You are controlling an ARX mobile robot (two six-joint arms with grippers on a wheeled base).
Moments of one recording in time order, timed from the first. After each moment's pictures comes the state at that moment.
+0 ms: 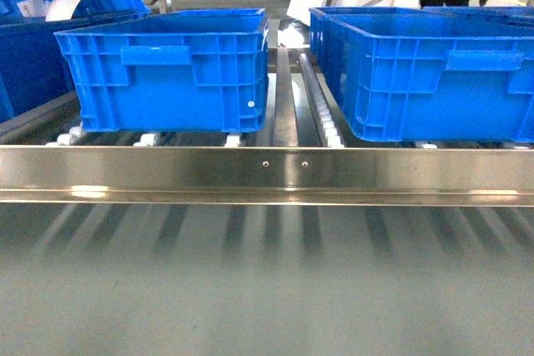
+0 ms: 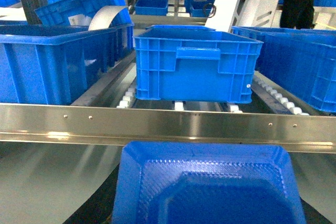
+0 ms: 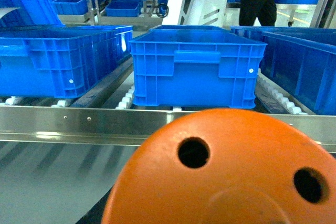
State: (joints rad) left arm 0.00 0.01 0.01 -0.01 0.00 0.00; right arm 0.00 0.01 0.01 -0.01 0.00 0.01
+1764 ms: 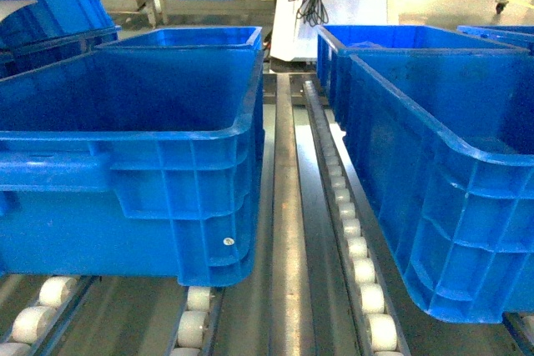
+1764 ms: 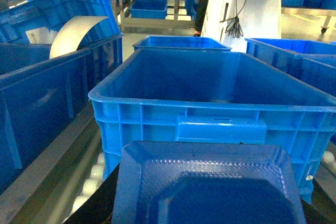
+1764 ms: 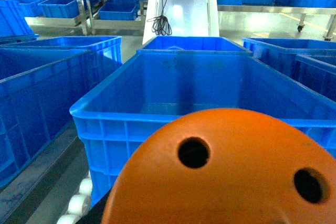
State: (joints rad) left arm 0.00 0.01 0.01 -0.01 0.00 0.00; right arm 0.00 0.01 0.01 -0.01 0.00 0.01
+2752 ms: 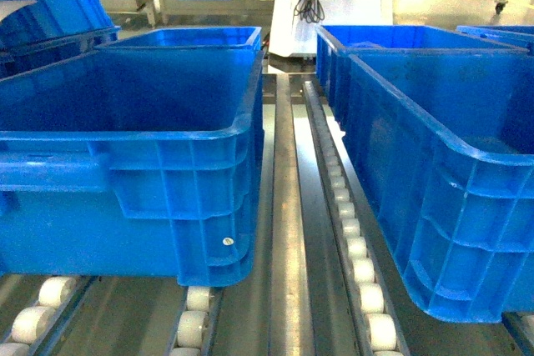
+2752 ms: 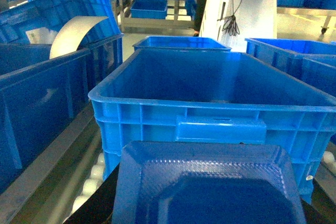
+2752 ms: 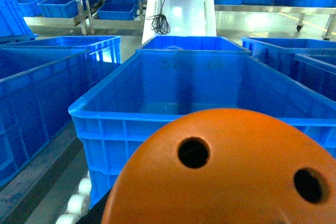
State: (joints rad) left arm 0.00 0.01 0.01 -0.01 0.00 0.00; right arm 0.00 0.01 0.01 -0.01 0.00 0.01
